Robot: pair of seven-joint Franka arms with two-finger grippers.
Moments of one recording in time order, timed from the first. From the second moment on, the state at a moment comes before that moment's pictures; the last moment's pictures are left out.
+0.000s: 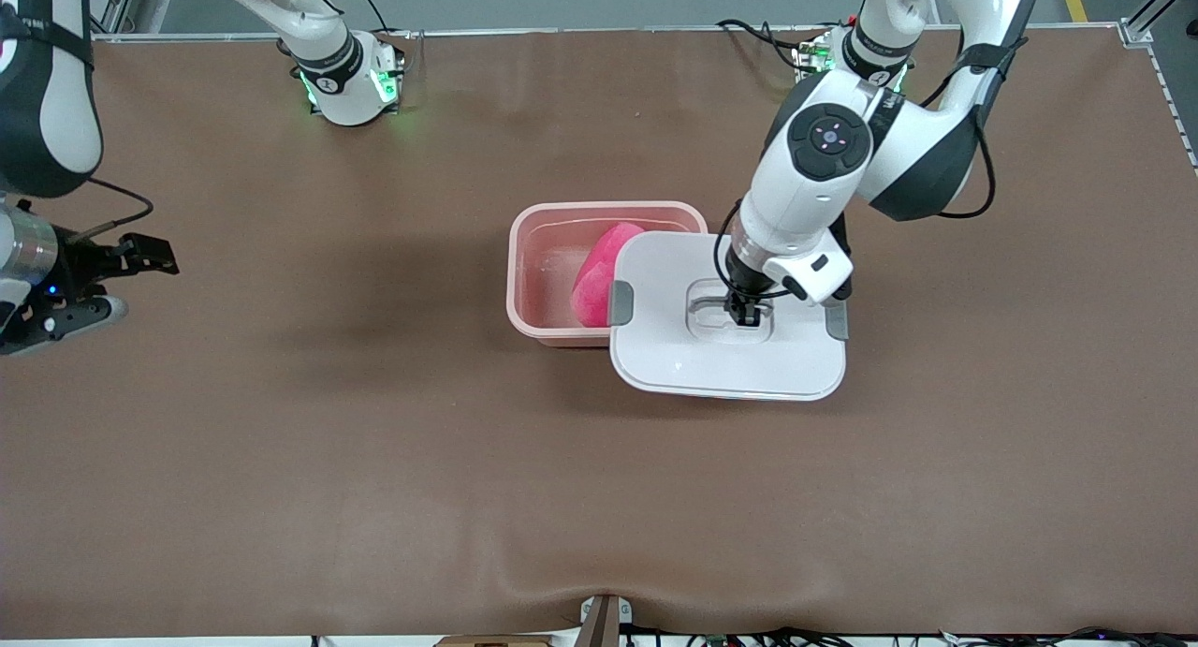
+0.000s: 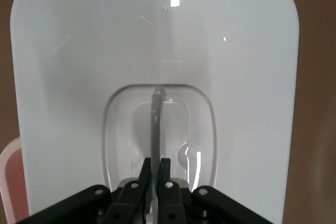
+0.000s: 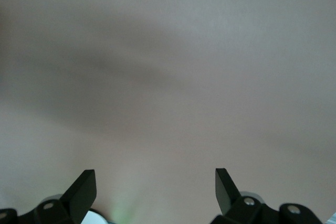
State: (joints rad) left arm -0.37 0.31 -0.23 -1.68 0.05 2.05 -2.11; right arm -0.05 0.16 -0.03 -1.65 -0.07 1.58 -0.41
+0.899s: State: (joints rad) left arm -0.52 0.35 -0.23 -1.65 0.05 2.06 -2.29; right arm -0.08 0.03 -0.02 -1.73 0.04 1.62 -0.05
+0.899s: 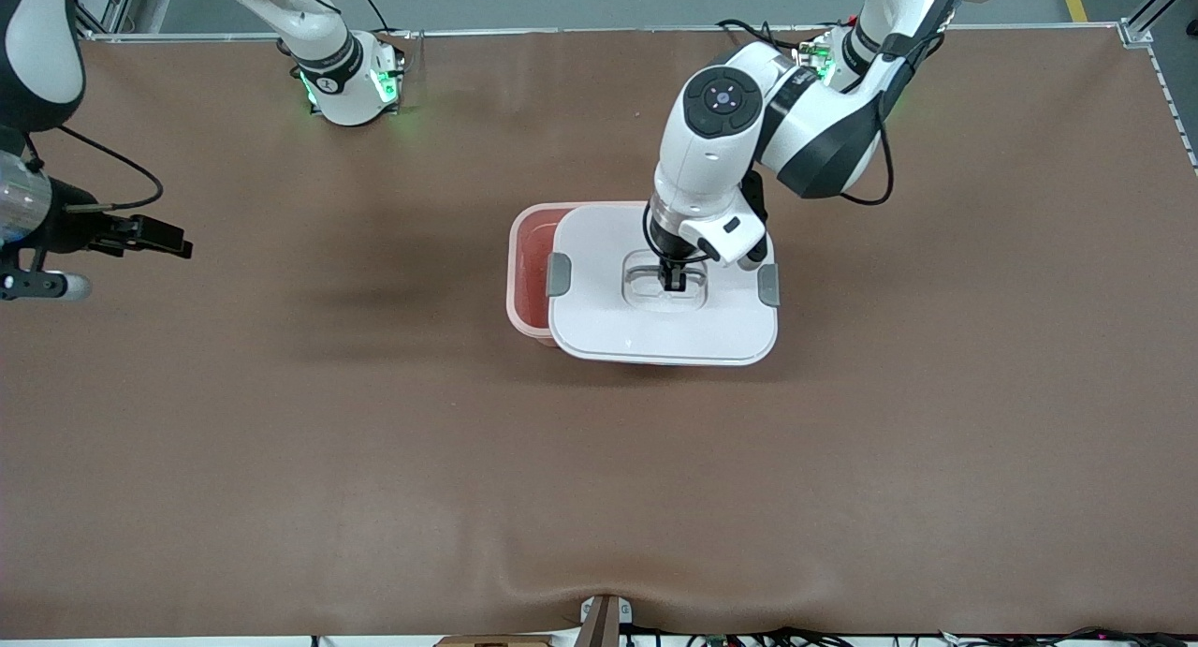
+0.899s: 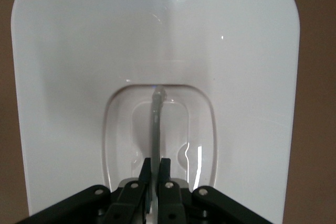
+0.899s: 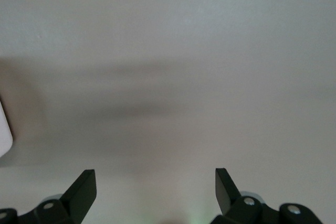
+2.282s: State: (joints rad) left arm -0.66 0.45 -0.23 -1.65 0.11 2.14 -2.53; right arm -0.08 0.01 -0.02 -1.56 0.04 1.45 -0.04
